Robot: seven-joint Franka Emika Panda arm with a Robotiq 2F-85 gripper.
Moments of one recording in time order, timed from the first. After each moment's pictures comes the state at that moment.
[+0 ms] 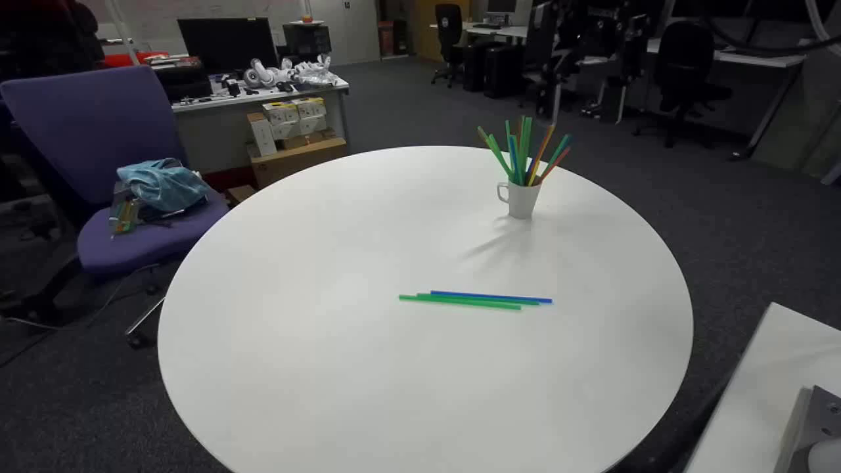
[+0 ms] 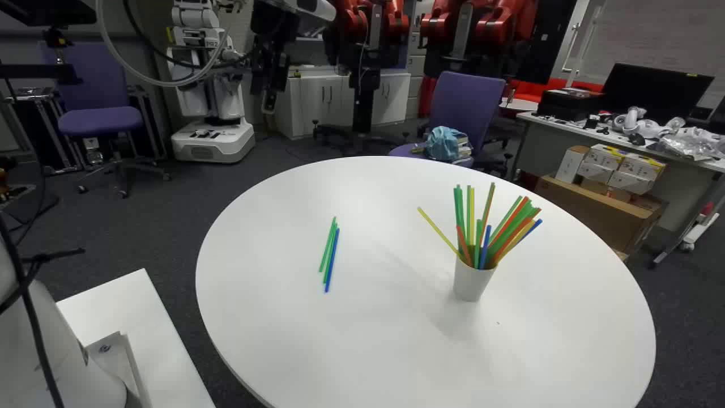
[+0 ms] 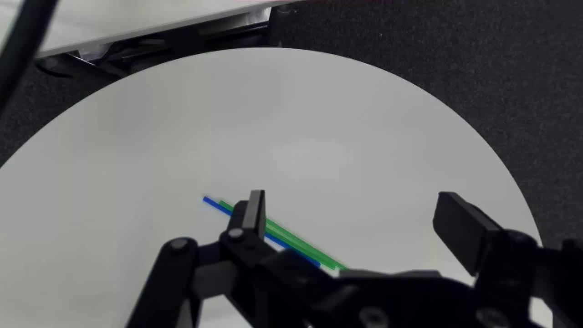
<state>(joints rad) 0.04 -0.32 0.08 -2.15 0.24 1.66 0.31</state>
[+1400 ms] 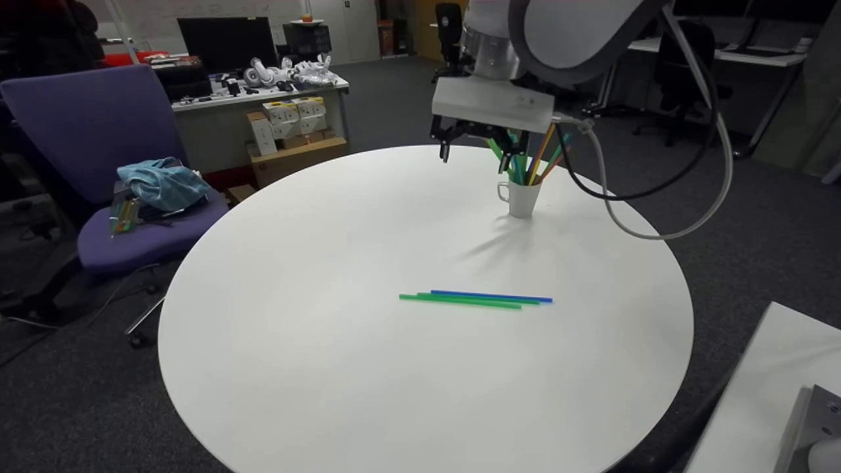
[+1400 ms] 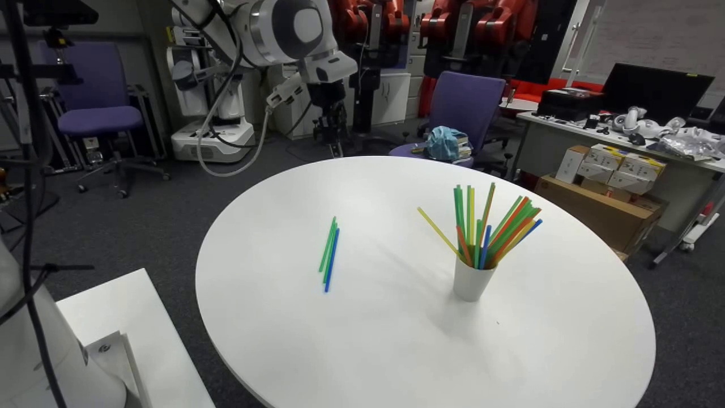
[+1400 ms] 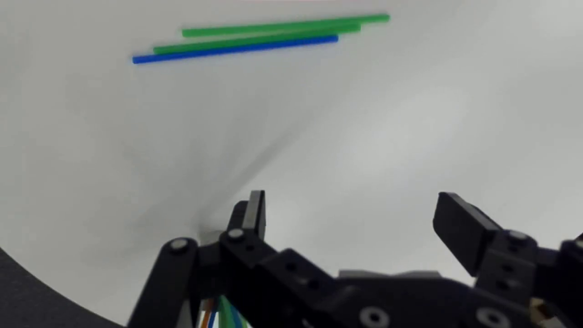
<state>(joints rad) 0.03 0.00 0.14 -2.21 -0.25 2.46 1.27</state>
